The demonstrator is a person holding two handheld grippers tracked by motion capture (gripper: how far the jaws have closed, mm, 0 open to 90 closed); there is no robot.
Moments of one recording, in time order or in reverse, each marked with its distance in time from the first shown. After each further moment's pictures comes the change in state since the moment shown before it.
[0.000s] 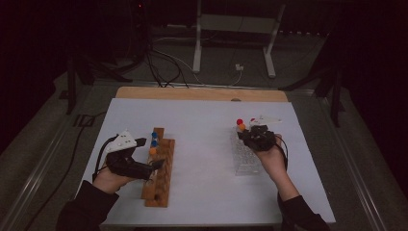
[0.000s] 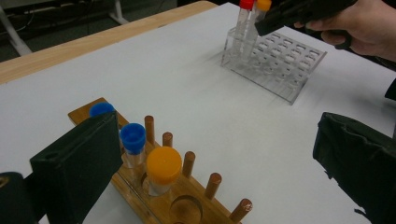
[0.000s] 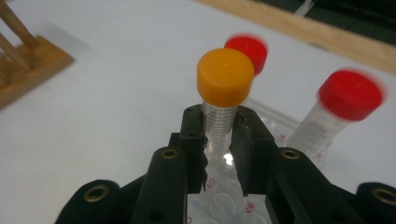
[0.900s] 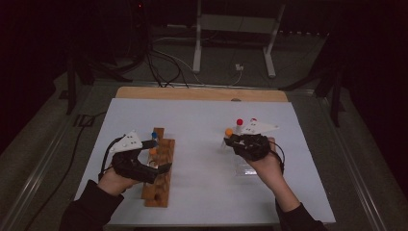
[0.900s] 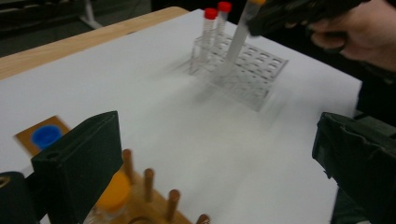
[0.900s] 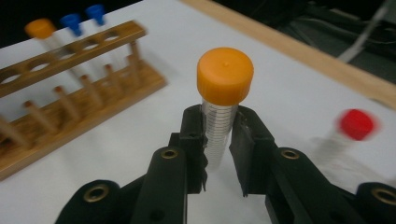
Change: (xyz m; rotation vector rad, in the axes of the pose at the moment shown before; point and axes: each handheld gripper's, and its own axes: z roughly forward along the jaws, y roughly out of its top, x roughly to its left) left arm -0.018 0.011 0.005 -0.007 -0.107 0.009; right arm 0.058 0.019 -0.040 -0.090 0.163 -0.131
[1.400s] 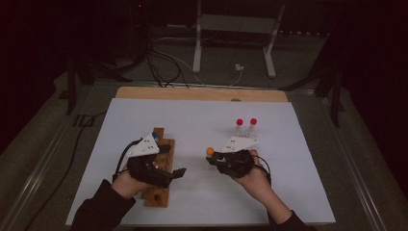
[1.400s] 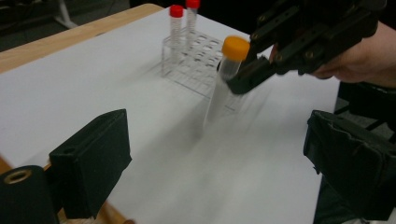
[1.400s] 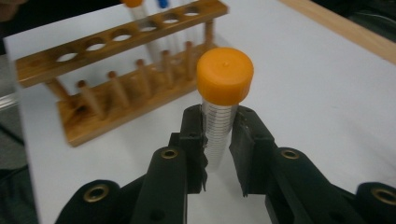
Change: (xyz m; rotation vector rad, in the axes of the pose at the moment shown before) left arm -0.025 0.008 0.024 0.013 -0.063 0.050; right arm 0.053 -0.006 0.012 0.057 0.155 -0.087
